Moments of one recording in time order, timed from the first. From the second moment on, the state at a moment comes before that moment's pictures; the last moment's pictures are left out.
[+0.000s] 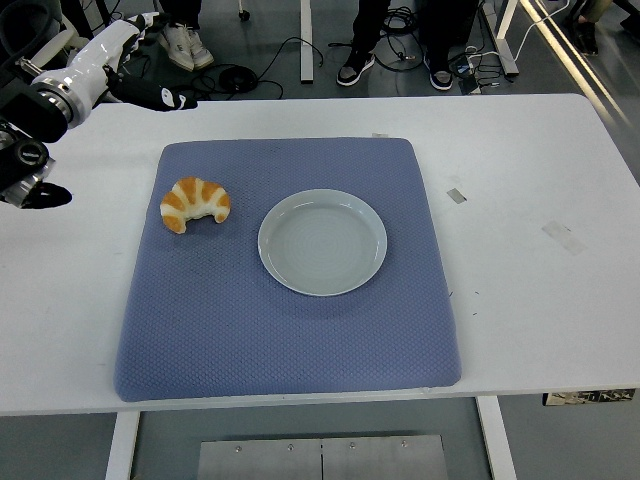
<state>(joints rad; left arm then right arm) -1.06 0.62 -0.42 -1.30 0.94 0.28 0.28 -0.08 0.00 0.04 0.16 -0.10 -0.06 0.21</state>
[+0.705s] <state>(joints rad) -1.11 0.60 -0.22 -1.33 0.98 0.33 0.34 -0.08 0.00 0.04 0.16 -0.10 -0.06 0.21</state>
